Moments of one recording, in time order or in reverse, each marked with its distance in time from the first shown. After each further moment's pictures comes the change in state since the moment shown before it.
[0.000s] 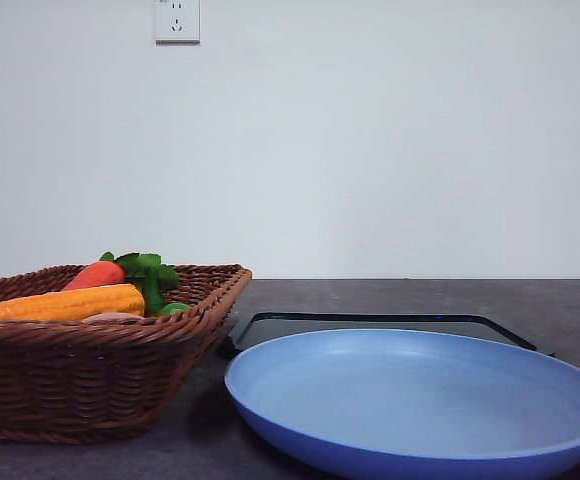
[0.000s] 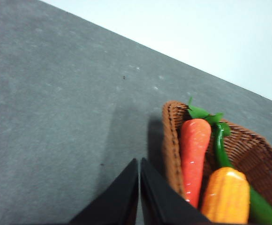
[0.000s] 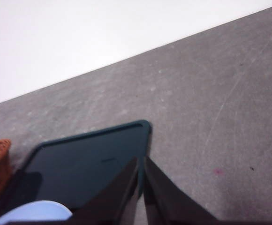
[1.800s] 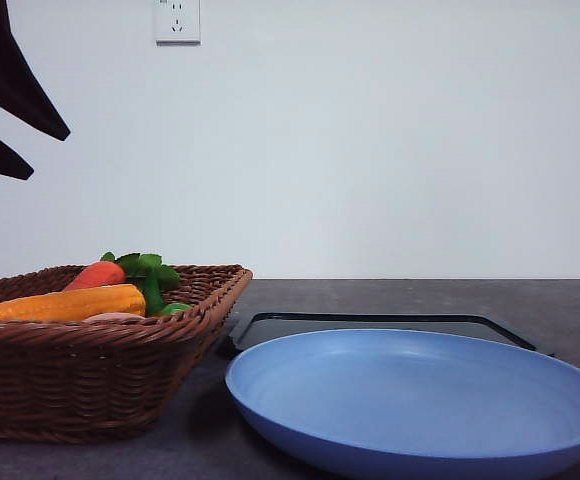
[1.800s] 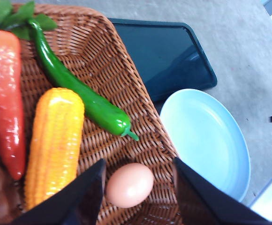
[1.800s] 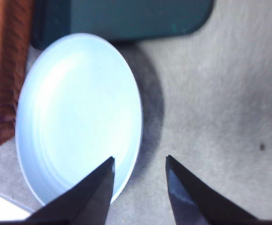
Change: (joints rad) left_arx -0.142 0.888 0.621 -0.271 0.581 0.236; right_arx 0.088 0.830 0.368 -0.385 -0.354 -0.072
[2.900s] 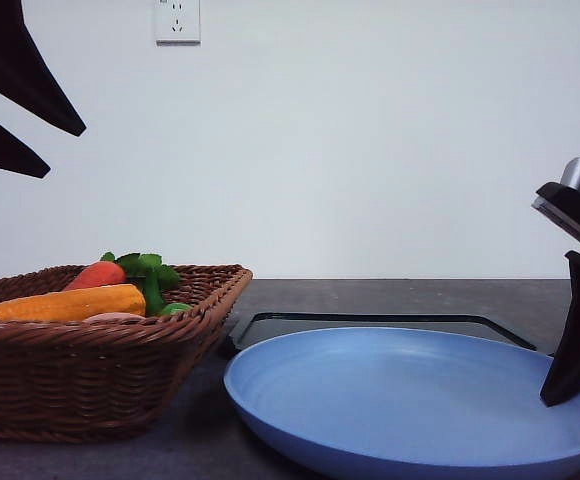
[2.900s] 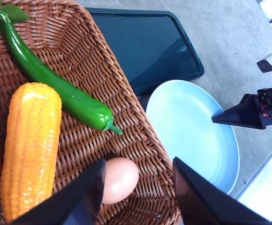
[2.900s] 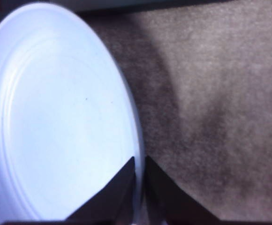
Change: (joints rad) left_arx -0.056 0.000 0.000 -0.002 0.000 -0.002; right_arx 0.164 0.383 -0.040 0.372 0.036 0.103
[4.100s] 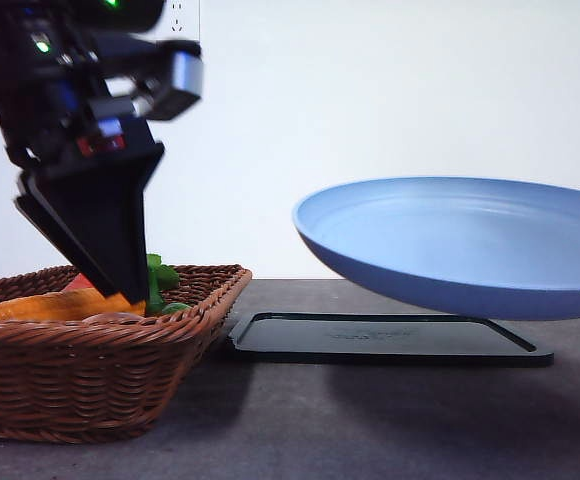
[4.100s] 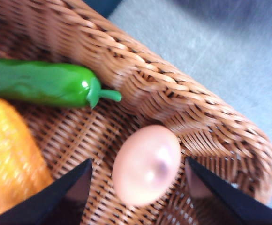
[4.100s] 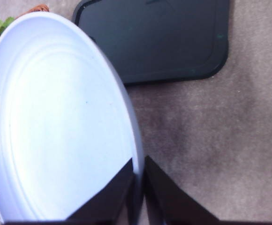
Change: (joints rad) left_arx -0.357 0.566 0.326 -0.260 -0.422 0.483; right_arx -0.137 -0.554 0.000 -0.261 0.007 0.024
